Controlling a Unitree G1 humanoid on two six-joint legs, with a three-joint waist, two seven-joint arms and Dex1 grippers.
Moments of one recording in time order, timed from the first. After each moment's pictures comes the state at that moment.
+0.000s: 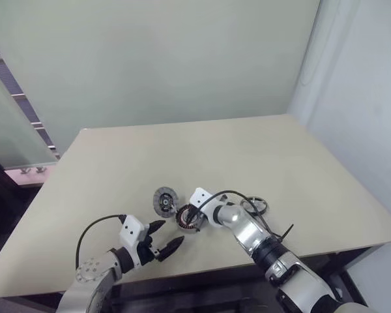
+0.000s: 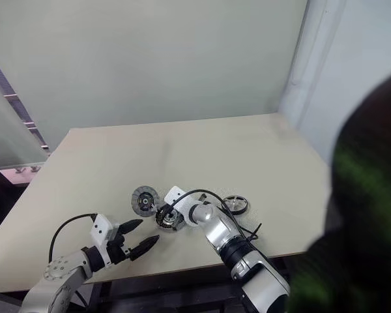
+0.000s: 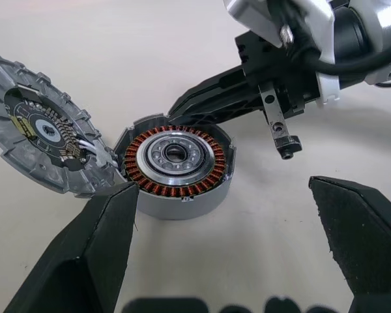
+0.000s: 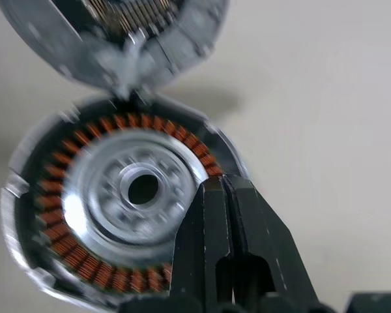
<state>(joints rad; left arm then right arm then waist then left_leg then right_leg) 0.21 0.46 0.06 -0.20 -0.37 0.27 -0.76 -0.62 0.07 0.46 0.59 -0.24 0.35 0.44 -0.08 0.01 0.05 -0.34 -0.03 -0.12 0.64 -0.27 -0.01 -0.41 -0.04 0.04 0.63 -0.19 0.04</state>
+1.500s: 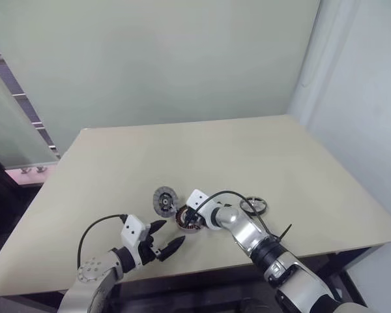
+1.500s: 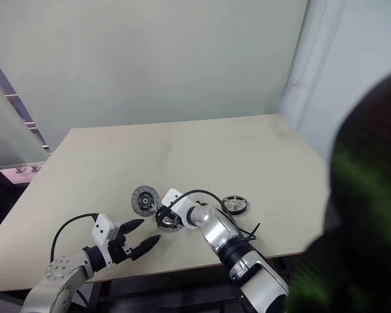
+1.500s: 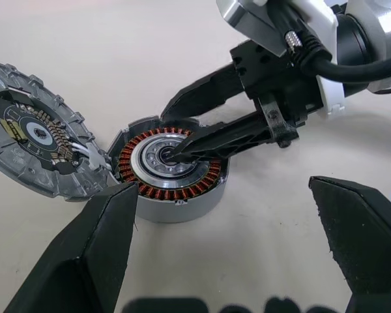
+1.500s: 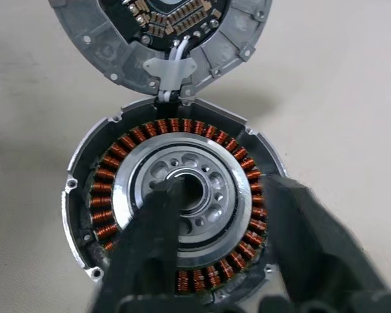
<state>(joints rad) 0.20 0.46 0.05 -0.20 -0.37 0.27 -0.76 -0.62 0.07 0.49 0.62 -0.24 0.35 0.47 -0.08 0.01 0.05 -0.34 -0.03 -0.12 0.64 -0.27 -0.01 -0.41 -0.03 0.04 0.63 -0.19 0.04</state>
